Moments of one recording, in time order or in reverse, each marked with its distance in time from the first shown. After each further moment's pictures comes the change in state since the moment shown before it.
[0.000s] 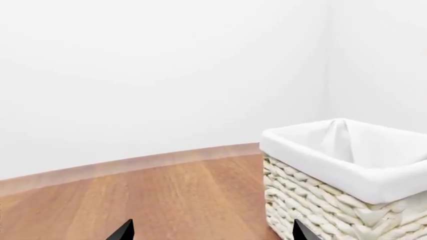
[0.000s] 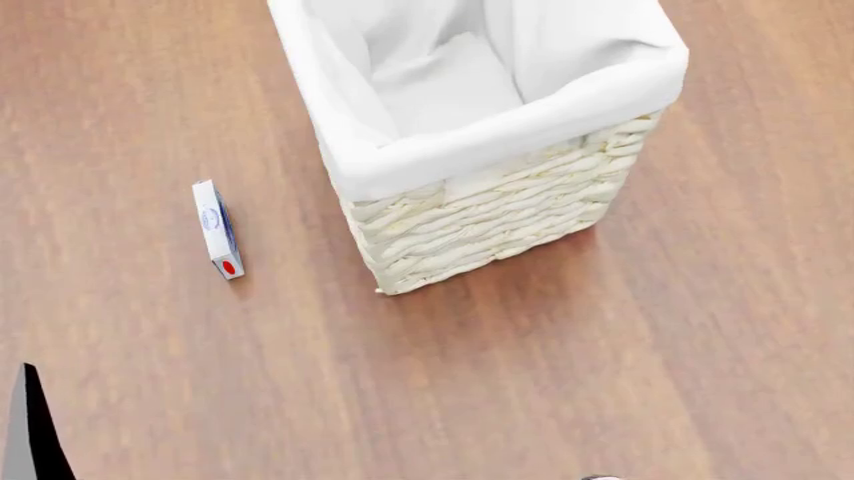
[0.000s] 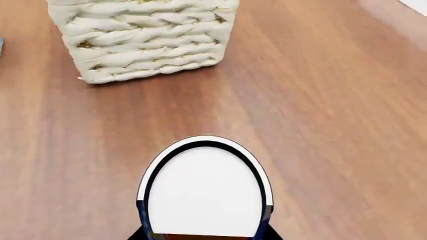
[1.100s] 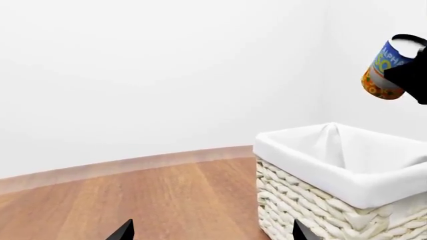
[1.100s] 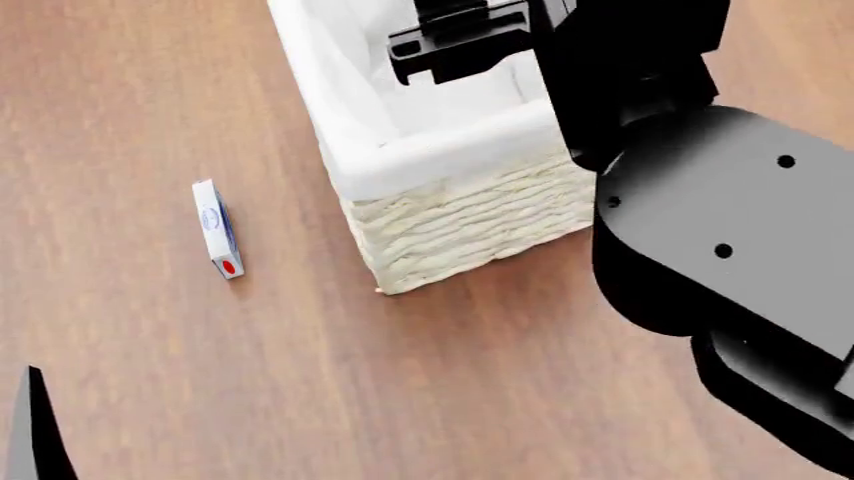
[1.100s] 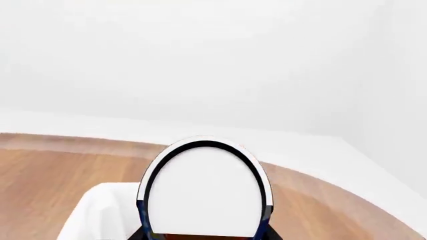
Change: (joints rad) left arm 0.002 -0.009 0.023 0.024 -0.005 -0.002 -0.010; right arm 1.962 0.202 -1.184 0.676 0.850 -0.471 -0.008
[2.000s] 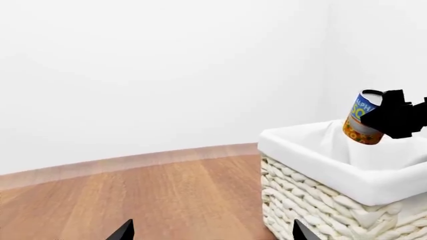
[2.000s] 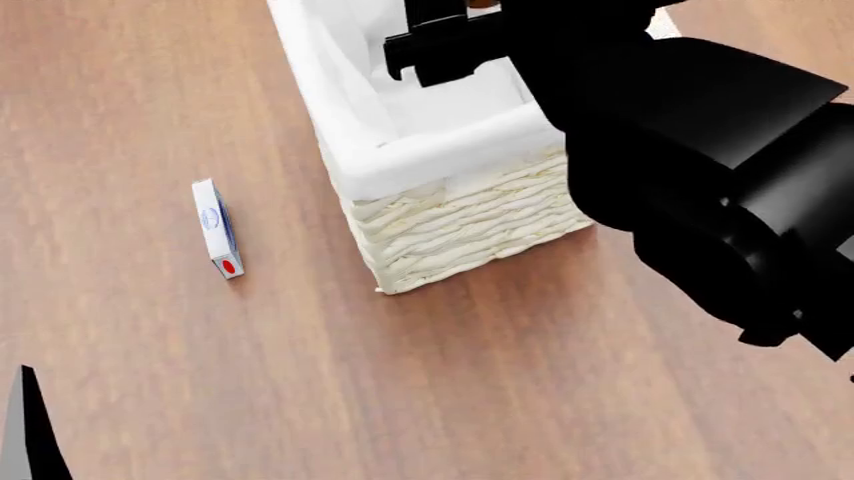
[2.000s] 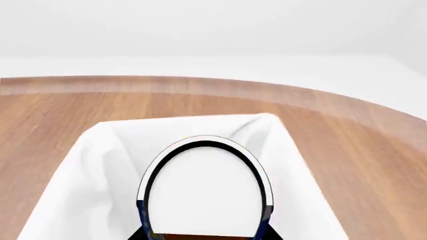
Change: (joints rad) left arm 0.000 -0.012 -0.008 -0.020 -0.019 0.016 -0.011; right arm 0.003 -0.203 -0.018 0.423 0.222 0.133 -0.289
